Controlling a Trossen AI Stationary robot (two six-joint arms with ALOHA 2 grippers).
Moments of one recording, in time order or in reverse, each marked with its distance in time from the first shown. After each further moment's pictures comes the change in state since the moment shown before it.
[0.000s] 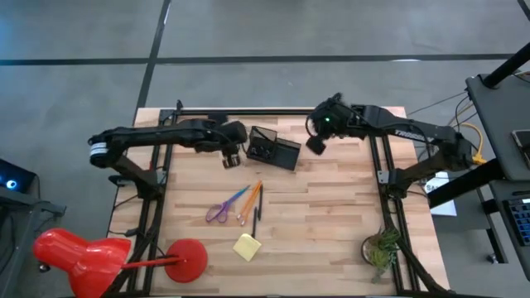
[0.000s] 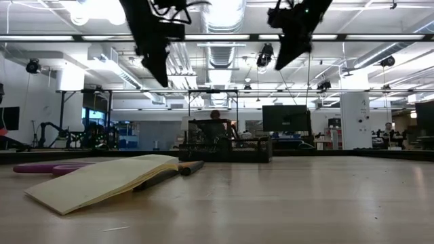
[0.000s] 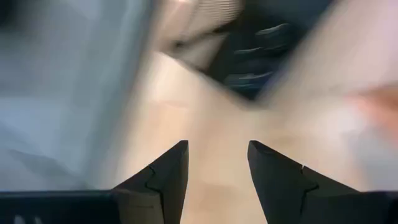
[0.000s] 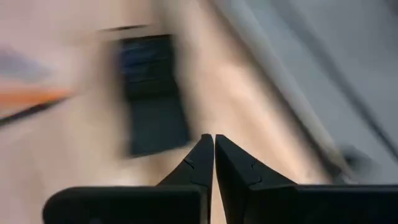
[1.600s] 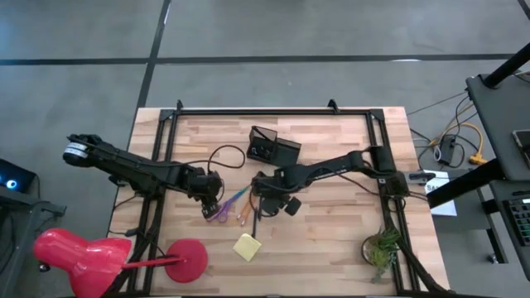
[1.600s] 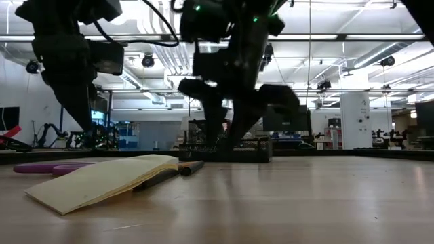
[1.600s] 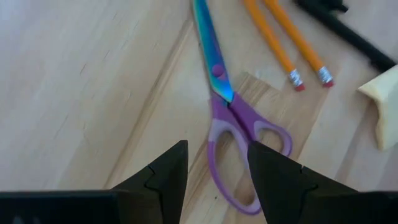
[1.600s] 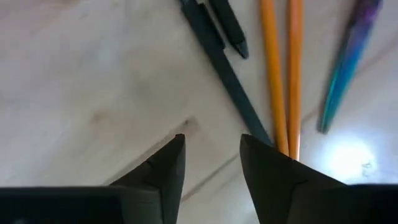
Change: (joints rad) left arm -0.395 -0.286 -0.618 0.288 0.330 -0.661; right arm 0.393 0.745 0.305 0.114 -0.233 -0.986
